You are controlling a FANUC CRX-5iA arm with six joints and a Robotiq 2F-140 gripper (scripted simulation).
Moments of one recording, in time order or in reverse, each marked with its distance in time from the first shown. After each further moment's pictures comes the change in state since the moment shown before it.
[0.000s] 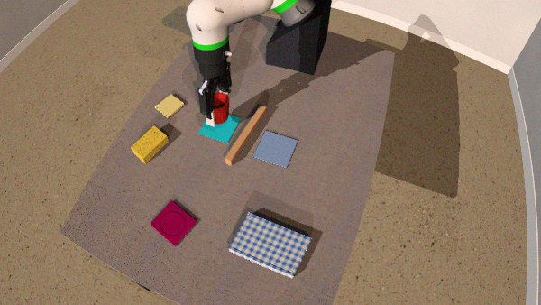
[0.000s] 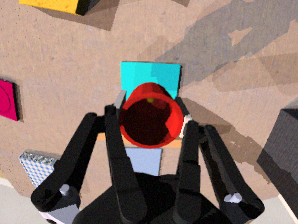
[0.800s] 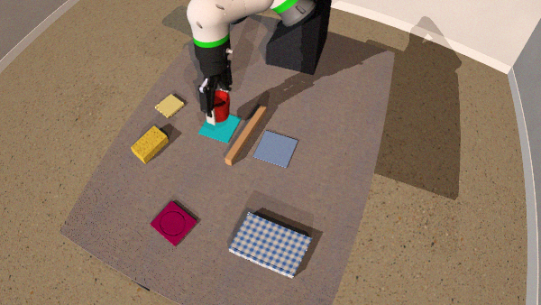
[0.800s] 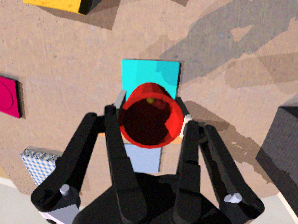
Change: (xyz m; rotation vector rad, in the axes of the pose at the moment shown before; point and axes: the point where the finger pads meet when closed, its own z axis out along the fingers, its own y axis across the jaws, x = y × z) arm -0.003 0.000 -0.010 0.000 0.000 0.000
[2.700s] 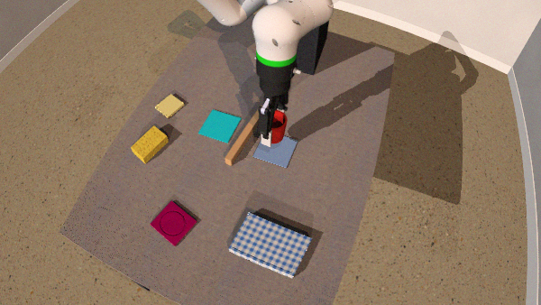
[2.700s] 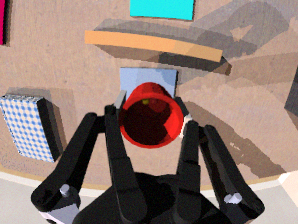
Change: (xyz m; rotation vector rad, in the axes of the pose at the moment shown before) arm -0.177 0.002 0.000 0.000 0.000 0.000
